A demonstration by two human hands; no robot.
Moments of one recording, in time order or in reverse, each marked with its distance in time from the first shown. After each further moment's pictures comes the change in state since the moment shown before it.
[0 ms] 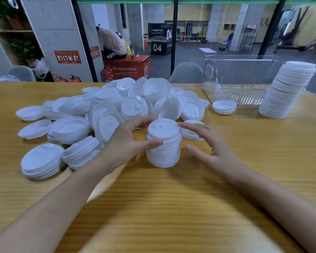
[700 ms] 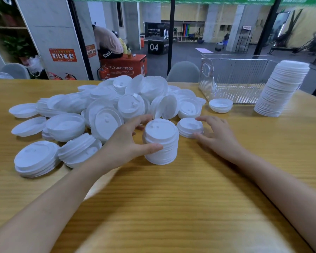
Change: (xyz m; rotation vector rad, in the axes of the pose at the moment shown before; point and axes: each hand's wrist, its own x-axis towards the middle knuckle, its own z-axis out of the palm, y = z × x) left_hand -0.002 -0.006 0.004 0.084 -0.062 0.008; right_hand 0.019 0.046 -0.023 -0.412 0.094 0.362
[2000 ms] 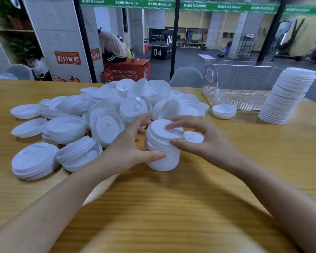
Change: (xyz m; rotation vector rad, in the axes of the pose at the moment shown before) left_hand 0.001 -0.002 0.003 -0.064 -0.017 0.014; right_hand -0.016 -0.075 -0.012 0.403 -0.122 -0.287
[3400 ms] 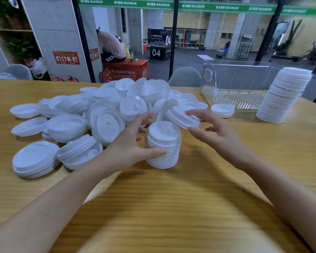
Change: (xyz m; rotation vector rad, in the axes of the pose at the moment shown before) left_hand 0.000 -0.001 0.001 -0.022 0.000 -0.010; right_hand -0.008 0.019 -0.019 0.032 0.080 0.073
